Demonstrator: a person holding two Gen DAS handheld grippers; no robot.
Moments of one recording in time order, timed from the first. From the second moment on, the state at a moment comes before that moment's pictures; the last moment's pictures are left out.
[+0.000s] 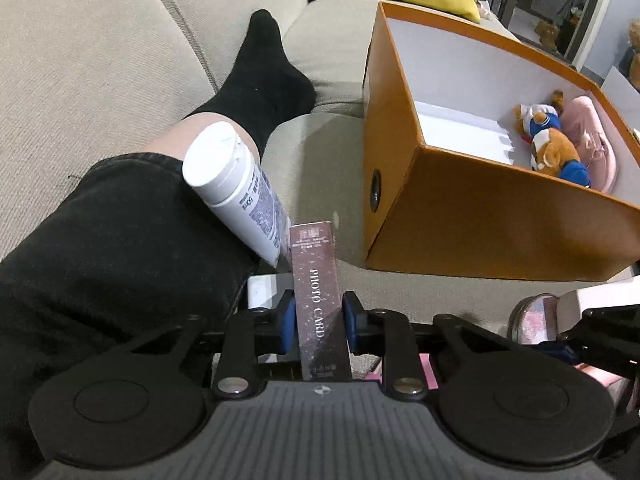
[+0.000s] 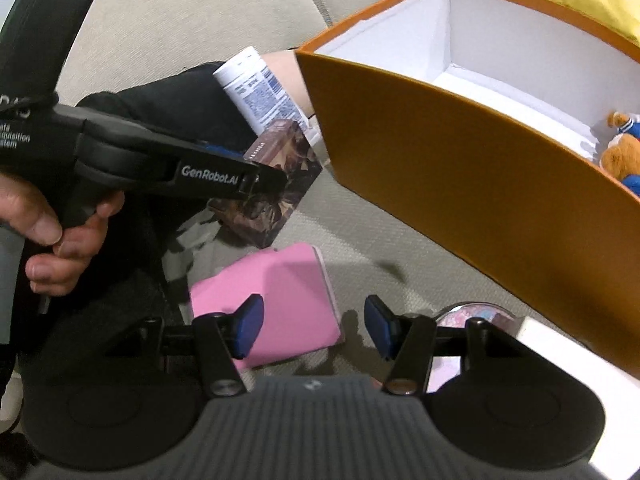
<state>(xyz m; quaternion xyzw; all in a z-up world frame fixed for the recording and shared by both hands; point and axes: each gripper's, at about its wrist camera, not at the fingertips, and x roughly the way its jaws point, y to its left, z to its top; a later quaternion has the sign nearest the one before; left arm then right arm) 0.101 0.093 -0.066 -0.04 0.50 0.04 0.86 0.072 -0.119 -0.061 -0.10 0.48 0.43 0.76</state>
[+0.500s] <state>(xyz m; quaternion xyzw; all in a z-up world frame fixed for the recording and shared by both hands) 0.042 0.096 -0.026 -0.07 0.46 0.03 0.89 0.027 -0.087 -0.082 -0.19 0.54 0.46 0.68</state>
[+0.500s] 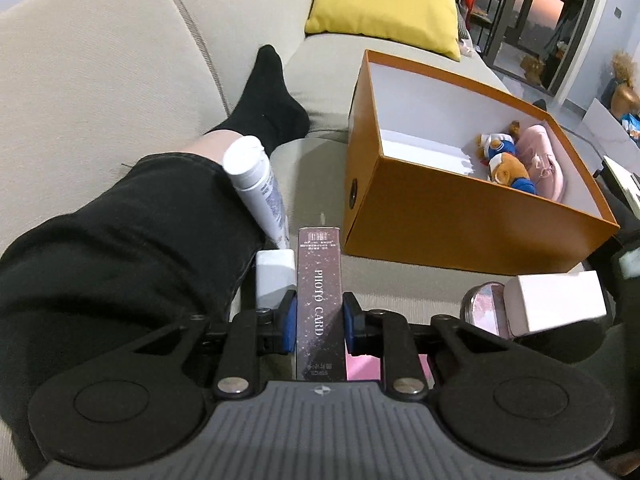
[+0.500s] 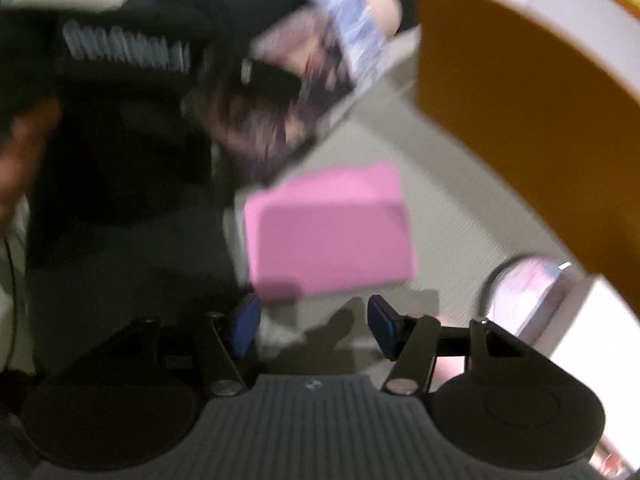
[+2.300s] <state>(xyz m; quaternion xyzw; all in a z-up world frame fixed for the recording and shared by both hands) 0.027 0.110 -0.024 -0.11 0.43 0.05 0.89 0.049 -0.035 -0.085 -0.25 0.44 0.33 0.80</state>
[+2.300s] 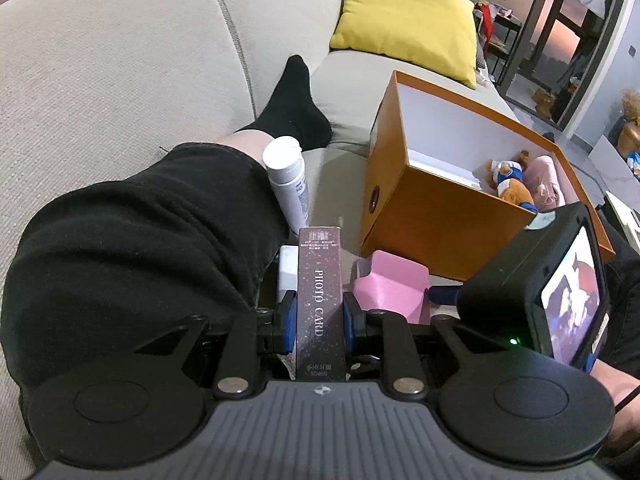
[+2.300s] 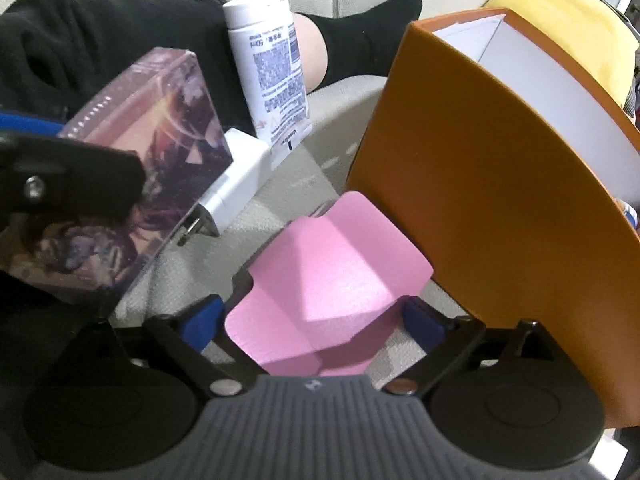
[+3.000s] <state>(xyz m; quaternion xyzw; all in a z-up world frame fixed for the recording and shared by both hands) 0.046 0.076 -0.063 -0.12 0.47 0.01 0.87 0.054 -0.124 -0.050 -0.07 0.49 0.36 0.79</state>
